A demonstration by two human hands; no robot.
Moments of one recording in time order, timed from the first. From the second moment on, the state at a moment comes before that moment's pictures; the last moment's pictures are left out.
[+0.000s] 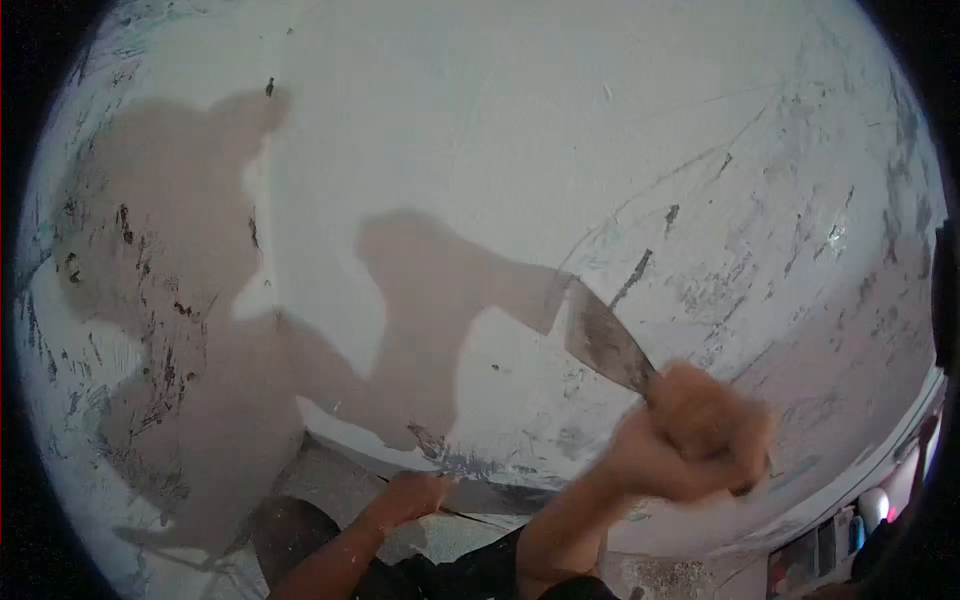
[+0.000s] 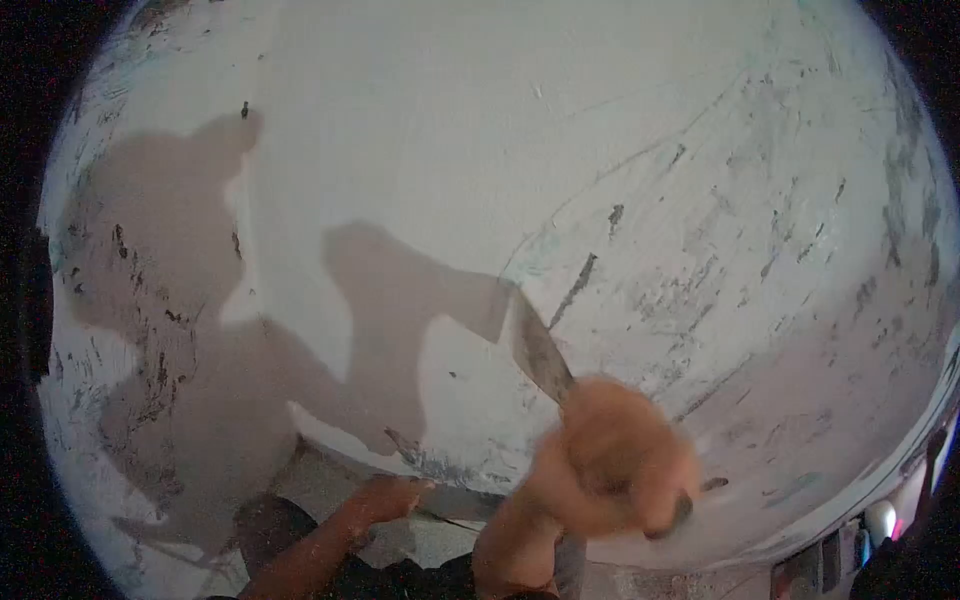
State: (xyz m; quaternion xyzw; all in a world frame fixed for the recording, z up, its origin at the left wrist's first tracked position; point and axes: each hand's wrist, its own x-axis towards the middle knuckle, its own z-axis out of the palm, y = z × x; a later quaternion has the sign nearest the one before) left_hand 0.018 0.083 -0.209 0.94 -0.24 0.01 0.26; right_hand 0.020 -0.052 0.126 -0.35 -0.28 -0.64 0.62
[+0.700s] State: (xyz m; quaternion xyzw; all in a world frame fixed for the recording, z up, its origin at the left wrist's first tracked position) left_hand 0.014 0.080 -0.187 0.95 -0.21 -0.05 0.23; right_hand 0.015 -0.070 0.141 -0.31 -0.37 -0.51 0.71
